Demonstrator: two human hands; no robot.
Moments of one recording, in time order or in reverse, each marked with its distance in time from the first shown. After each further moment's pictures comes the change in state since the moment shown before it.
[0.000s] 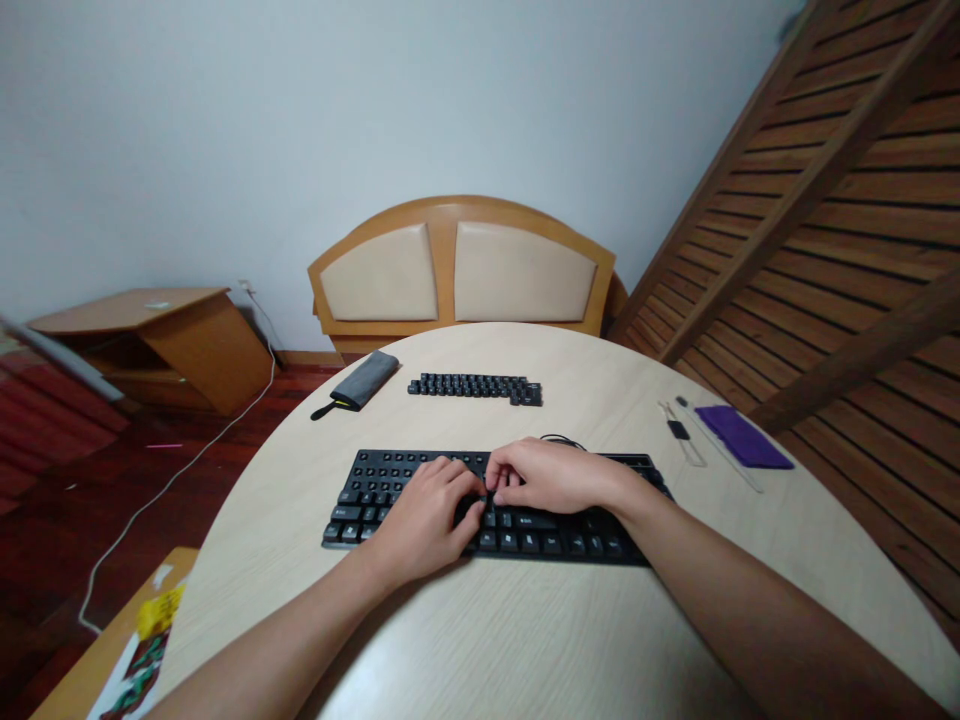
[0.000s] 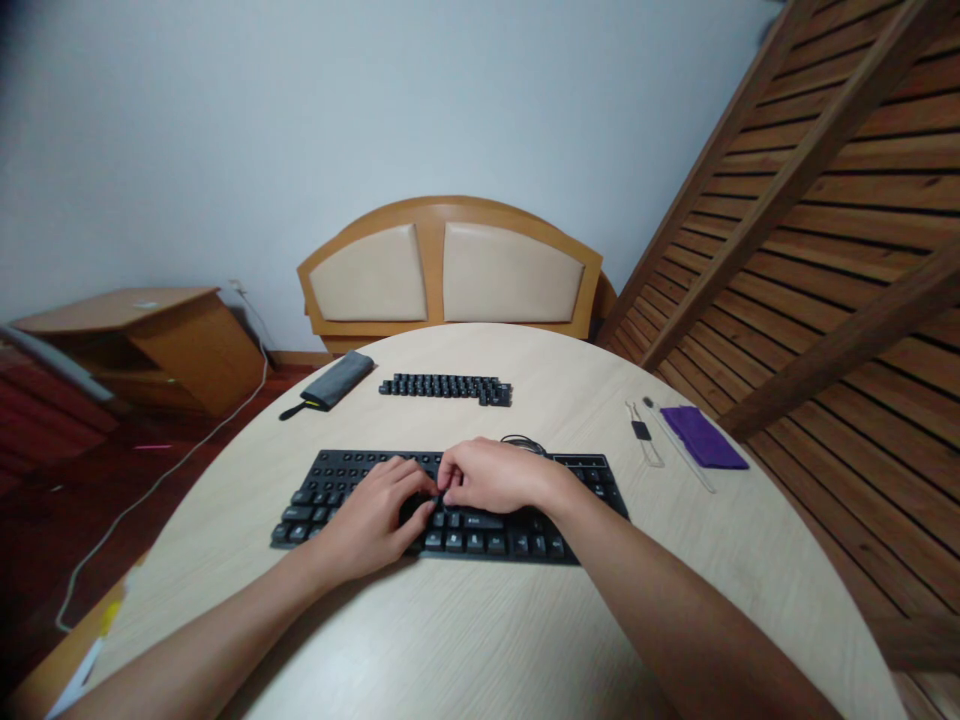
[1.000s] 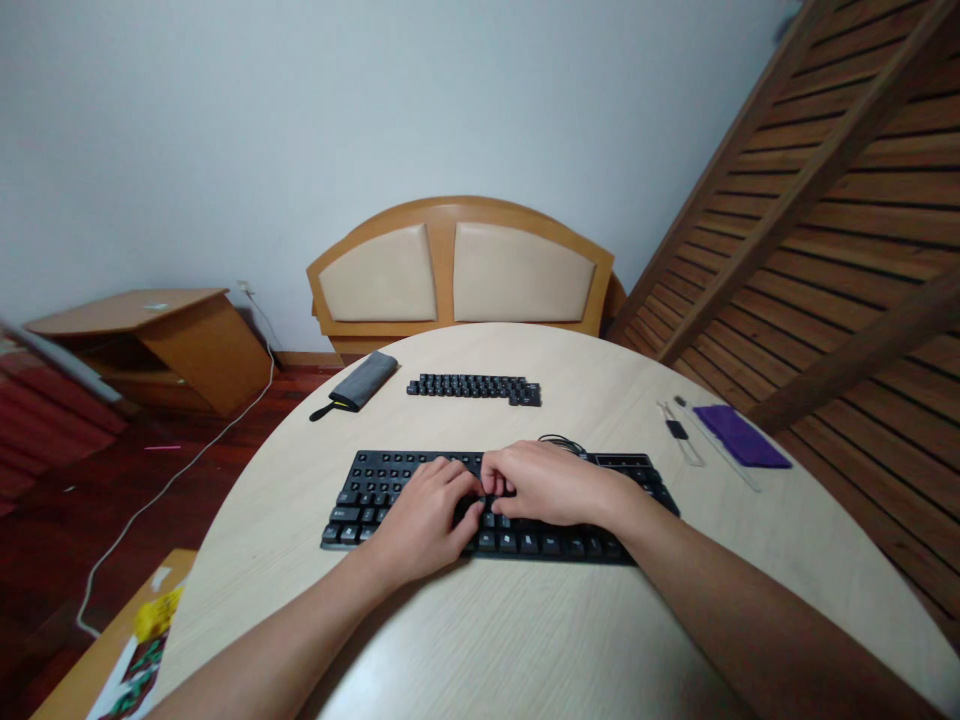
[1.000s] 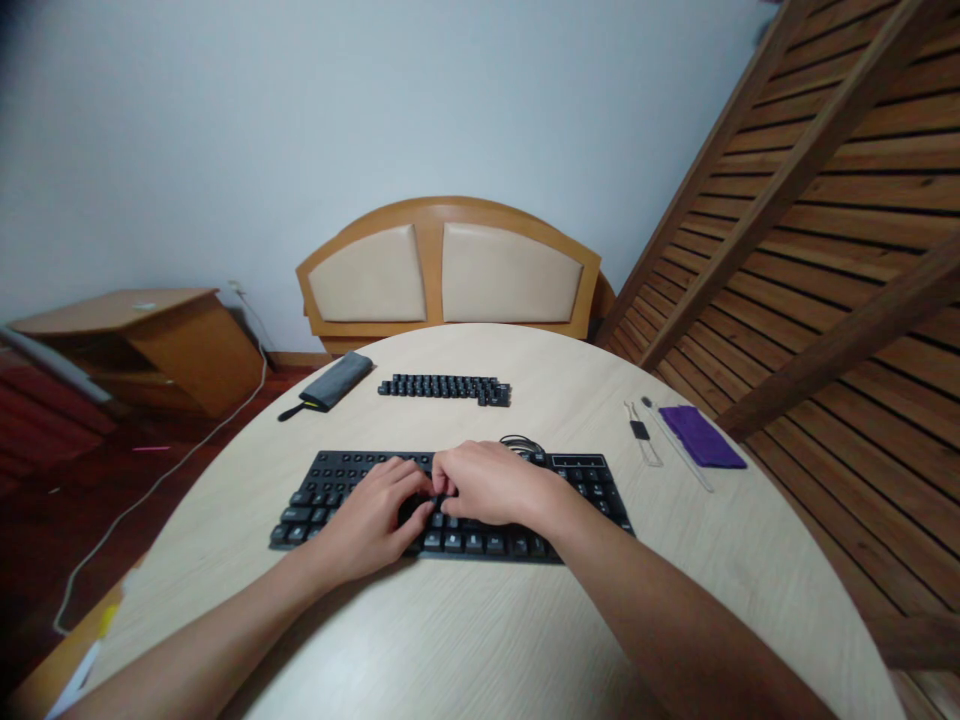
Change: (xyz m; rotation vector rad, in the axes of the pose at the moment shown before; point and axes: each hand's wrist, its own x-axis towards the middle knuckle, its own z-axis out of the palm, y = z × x) left_hand 0.000 -0.001 0.000 0.002 -0.003 -0.002; right_hand -0.004 -0.007 0.007 -0.230 0.101 -0.042
